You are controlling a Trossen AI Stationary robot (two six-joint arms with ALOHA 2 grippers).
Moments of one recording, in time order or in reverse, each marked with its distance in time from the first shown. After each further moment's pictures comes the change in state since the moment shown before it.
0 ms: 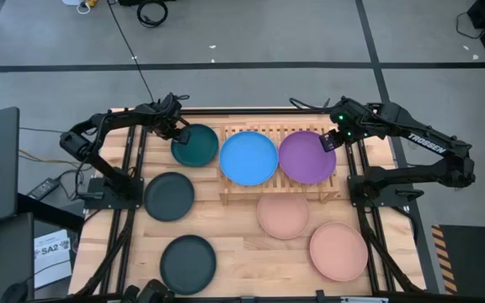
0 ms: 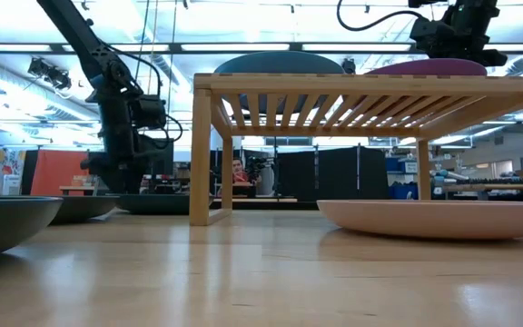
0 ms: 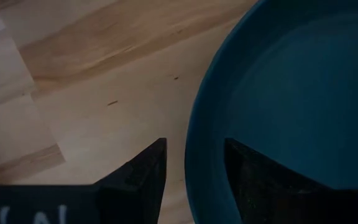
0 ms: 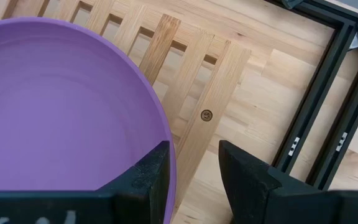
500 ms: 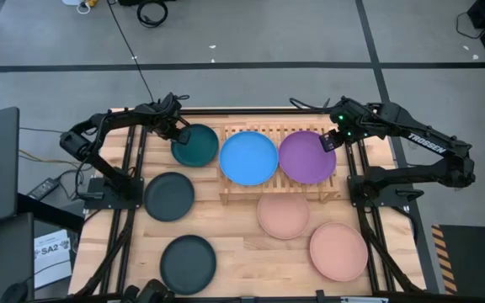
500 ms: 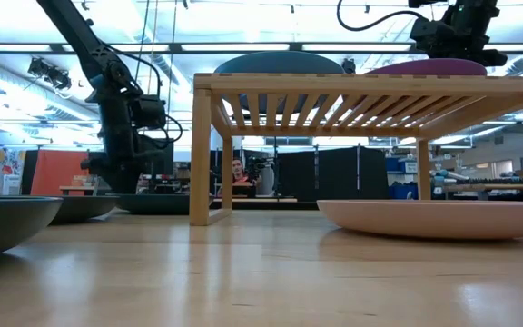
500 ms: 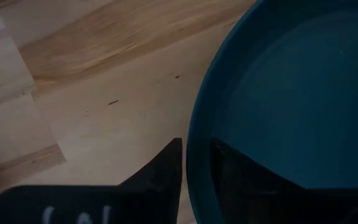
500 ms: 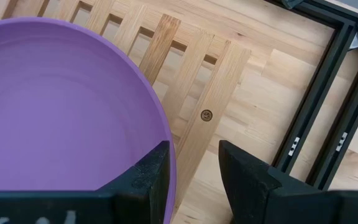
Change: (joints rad) left arm 0.003 0.000 0.000 -0.002 0.002 0.006; right arm 0.000 0.000 0.000 0.000 0.000 0.000
